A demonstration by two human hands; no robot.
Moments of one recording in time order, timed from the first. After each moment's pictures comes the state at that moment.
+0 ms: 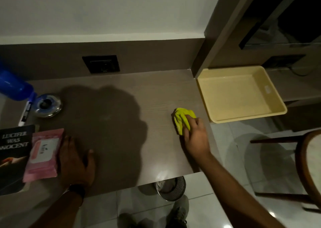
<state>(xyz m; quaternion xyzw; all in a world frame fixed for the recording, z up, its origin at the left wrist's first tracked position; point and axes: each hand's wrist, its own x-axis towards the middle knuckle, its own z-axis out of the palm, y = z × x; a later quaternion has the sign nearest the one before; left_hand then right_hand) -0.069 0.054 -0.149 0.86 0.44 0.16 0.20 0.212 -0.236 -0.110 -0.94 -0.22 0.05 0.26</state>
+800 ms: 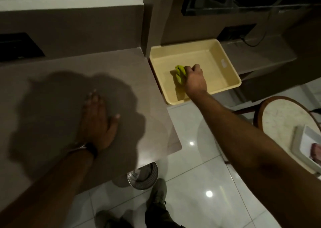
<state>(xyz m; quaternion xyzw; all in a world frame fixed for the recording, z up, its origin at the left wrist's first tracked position) 0.145 -0.060 -0.163 0.98 0.16 0.06 0.13 0.424 -0.332 -0.105 -0.98 -0.16 0.02 0.06</state>
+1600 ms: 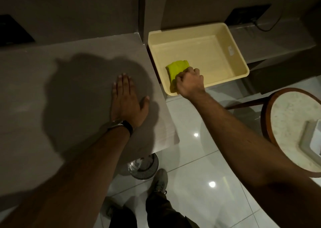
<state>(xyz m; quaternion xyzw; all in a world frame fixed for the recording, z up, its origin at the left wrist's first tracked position) 0.228 -0.156 -0.163 0.98 0.20 0.03 0.09 0.396 -0.337 -0.129 -0.98 -0.16 0.10 0.05</state>
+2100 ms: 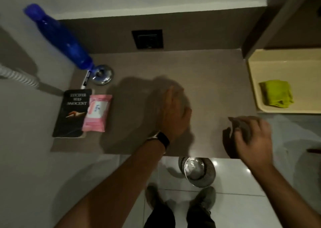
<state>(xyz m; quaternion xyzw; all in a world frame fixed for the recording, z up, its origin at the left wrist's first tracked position) 0.071 -0.062 -0.079 0.88 0.31 0.14 0.32 0.179 -0.310 -0.094 -0.92 -0.27 0.01 0.29</state>
